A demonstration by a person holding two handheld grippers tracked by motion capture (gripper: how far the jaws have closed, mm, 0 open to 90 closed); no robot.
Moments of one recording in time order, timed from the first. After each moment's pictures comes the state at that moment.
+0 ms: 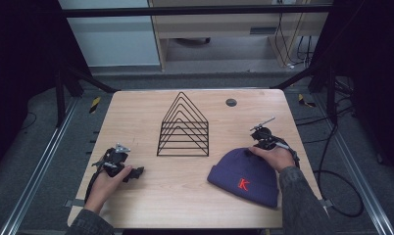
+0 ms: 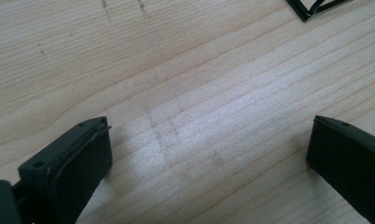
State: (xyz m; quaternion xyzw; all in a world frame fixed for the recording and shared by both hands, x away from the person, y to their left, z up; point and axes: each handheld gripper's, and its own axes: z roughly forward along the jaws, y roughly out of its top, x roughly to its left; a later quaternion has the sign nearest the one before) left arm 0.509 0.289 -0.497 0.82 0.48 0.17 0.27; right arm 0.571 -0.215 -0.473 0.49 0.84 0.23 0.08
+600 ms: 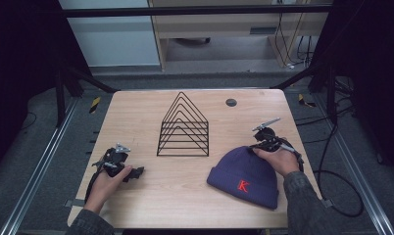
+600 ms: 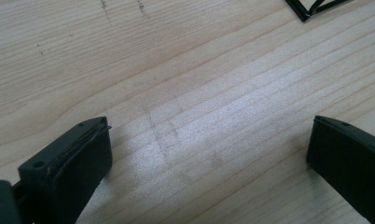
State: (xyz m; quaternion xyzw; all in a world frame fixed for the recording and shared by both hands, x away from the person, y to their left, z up) left arm 0.510 0.288 -0.497 0.82 0.48 0.17 0.27; right arm 0.550 -0.219 -0.449 0.46 0.84 0.28 0.09
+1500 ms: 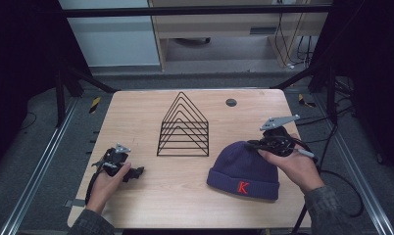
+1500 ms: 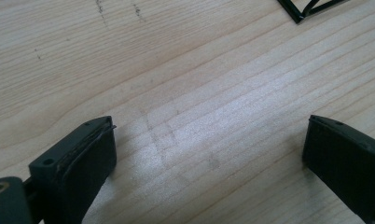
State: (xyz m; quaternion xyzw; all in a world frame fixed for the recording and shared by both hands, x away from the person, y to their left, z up) left arm 0.509 0.289 -0.496 0.82 0.48 0.17 0.27; right arm 0.482 -0.206 -0.352 0.35 0.84 0.38 0.13
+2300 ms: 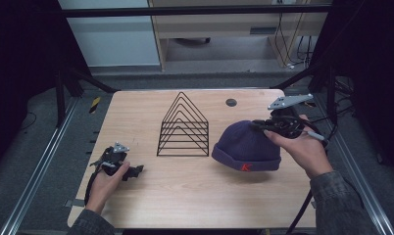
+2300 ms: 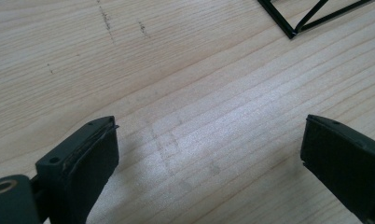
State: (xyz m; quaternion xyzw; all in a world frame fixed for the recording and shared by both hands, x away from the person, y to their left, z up) left arm 0.508 0.290 -0.490 0.82 0.47 0.18 0.29; right arm 0.496 -0.215 -0.299 0.36 0.82 0.41 0.17
